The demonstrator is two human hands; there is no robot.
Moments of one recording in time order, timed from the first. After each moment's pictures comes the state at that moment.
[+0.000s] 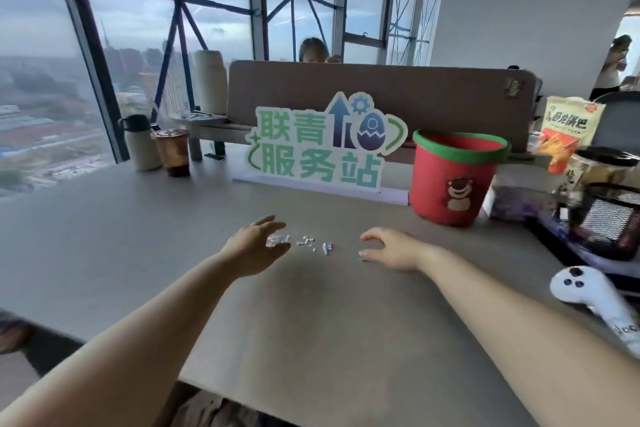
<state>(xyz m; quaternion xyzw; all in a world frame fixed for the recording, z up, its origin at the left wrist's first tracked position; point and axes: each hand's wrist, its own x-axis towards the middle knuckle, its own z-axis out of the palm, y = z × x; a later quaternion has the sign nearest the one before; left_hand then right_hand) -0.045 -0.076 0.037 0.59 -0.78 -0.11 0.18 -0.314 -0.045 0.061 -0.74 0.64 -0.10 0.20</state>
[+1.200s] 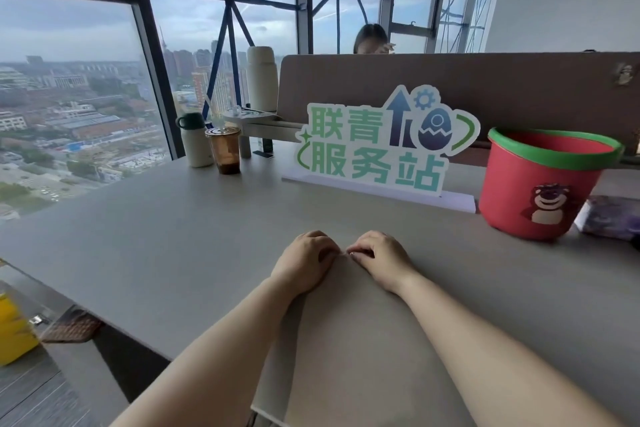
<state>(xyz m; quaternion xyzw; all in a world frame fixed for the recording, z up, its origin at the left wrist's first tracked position) -0.036 -0.099 0.002 0.53 -0.79 -0.11 0.28 -0.216 -0.108 0.004 -0.79 0.53 -0.28 0.16</state>
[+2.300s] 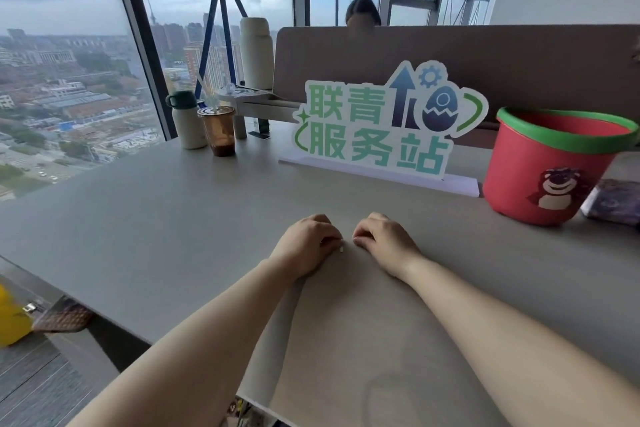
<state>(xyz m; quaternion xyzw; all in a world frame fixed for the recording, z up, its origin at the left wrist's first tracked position) -0.039 -0.103 0.013 0.50 -0.82 -0.09 0.26 -0.216 -0.113 0.012 -0.79 0.54 -0.26 0.13</state>
